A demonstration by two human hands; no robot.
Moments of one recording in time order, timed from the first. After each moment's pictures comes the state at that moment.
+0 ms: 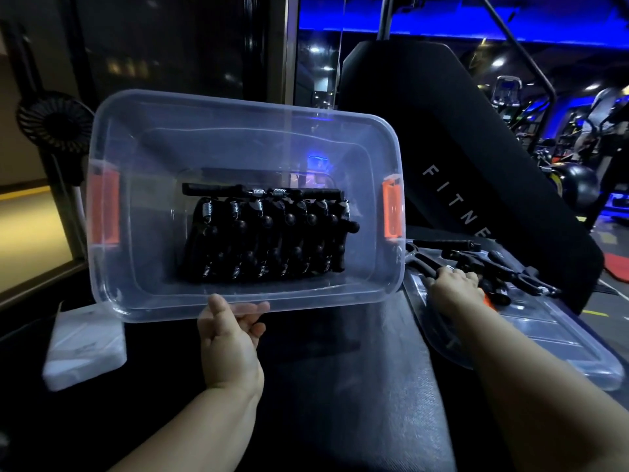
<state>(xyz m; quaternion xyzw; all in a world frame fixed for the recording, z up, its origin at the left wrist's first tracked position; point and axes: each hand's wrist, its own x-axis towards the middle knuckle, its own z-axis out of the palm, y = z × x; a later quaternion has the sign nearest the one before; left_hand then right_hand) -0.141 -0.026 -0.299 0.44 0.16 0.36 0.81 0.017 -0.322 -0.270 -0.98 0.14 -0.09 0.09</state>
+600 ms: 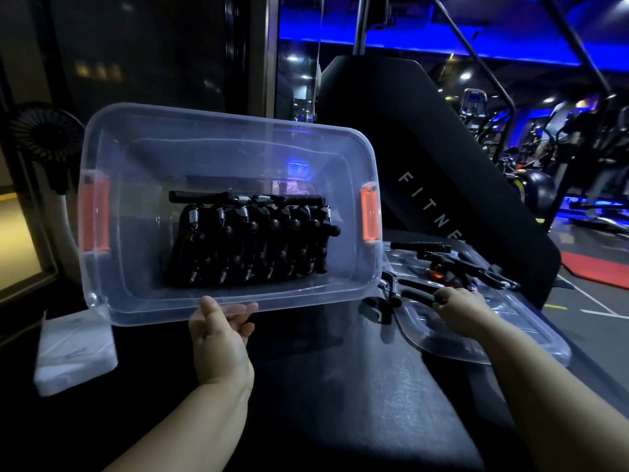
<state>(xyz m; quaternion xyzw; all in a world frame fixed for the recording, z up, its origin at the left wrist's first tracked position) -0.146 -0.028 -0.293 0.43 0.16 0.35 0.82 -0.044 -0.364 -0.262 -1.00 0.05 -0.07 0.01</state>
